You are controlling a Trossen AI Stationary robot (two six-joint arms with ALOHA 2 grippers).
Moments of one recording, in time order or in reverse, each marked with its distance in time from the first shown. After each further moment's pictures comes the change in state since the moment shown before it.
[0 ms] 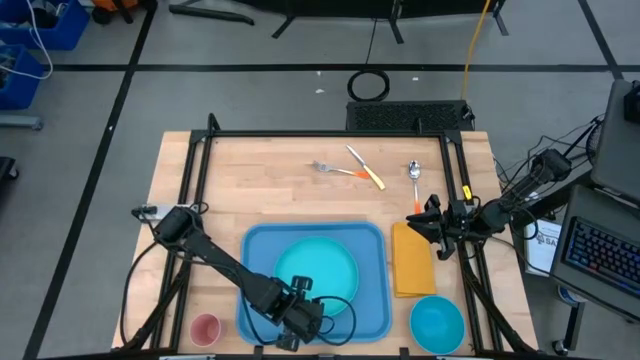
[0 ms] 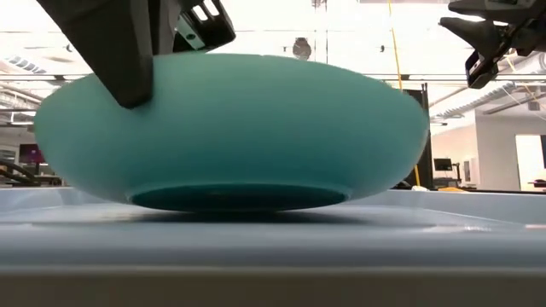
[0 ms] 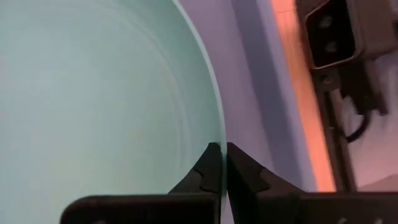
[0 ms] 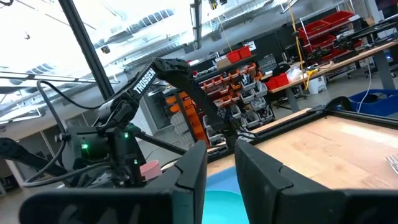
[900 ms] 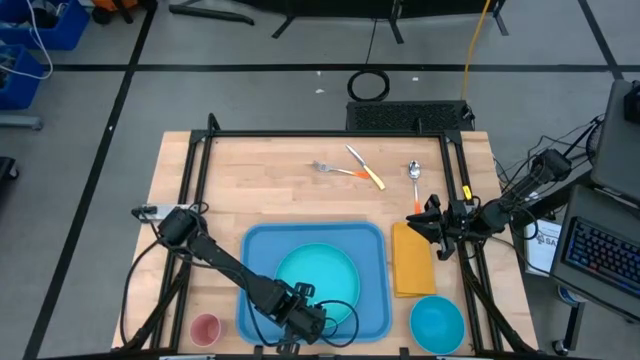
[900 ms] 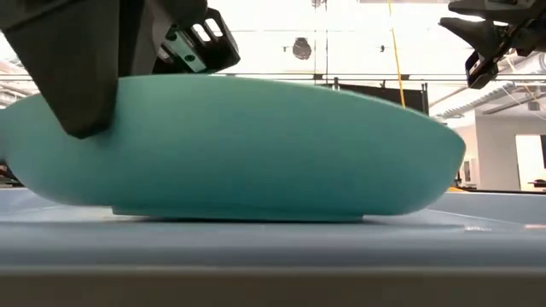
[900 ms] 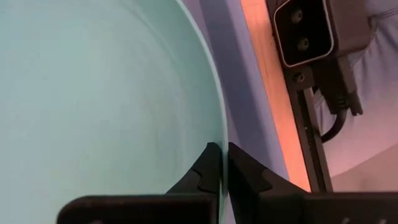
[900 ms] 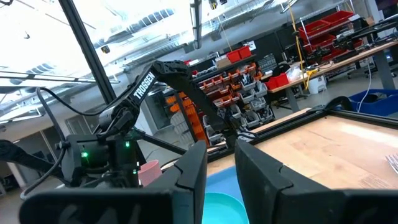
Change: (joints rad) left arm 0.007 0.039 0.000 0.051 0.103 0.006; right arm 0.000 0.000 0.000 -0.001 0.000 0.001
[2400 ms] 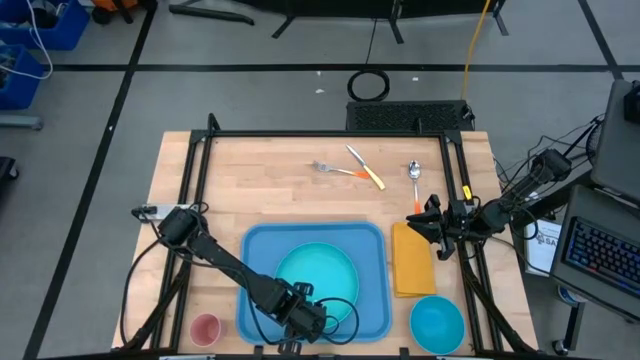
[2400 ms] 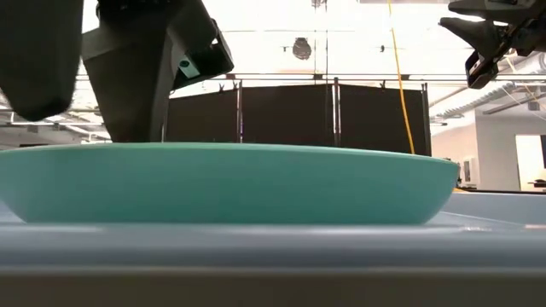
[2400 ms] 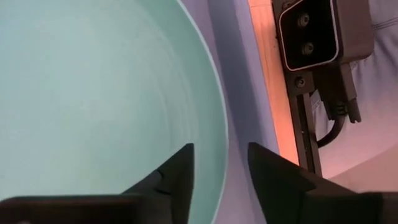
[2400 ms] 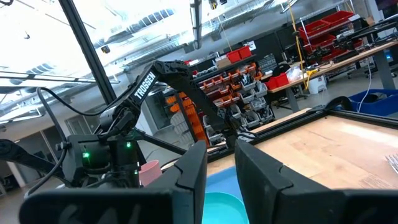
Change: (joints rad) left arm 0.008 0.000 -0.001 0.001 0.007 -0.058; right arm 0.000 0.000 0.000 0.000 0.000 0.000
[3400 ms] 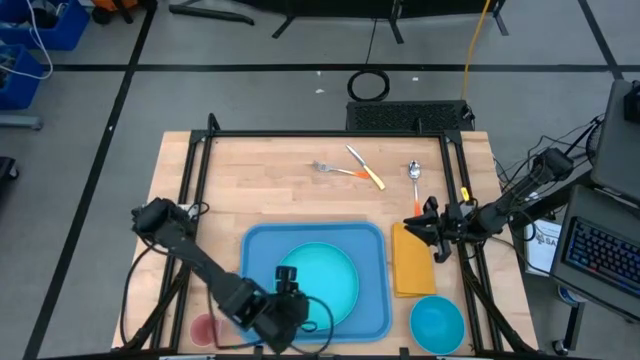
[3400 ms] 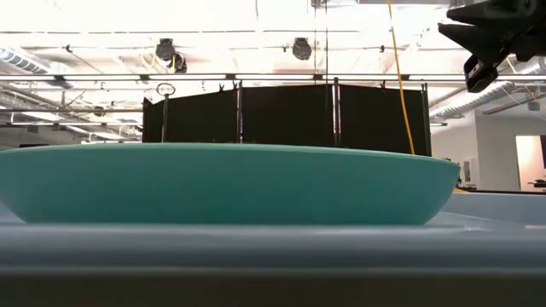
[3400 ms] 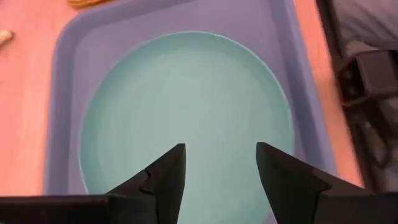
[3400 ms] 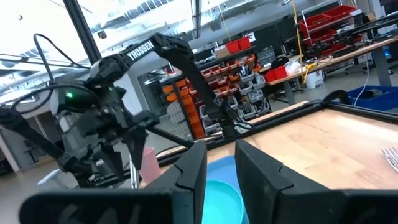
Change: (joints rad) left arm -0.113 -0.205 0.001 -0.178 -0.518 -0.054; right arm 0.001 0.059 0.000 0.001 -0.006 0.000
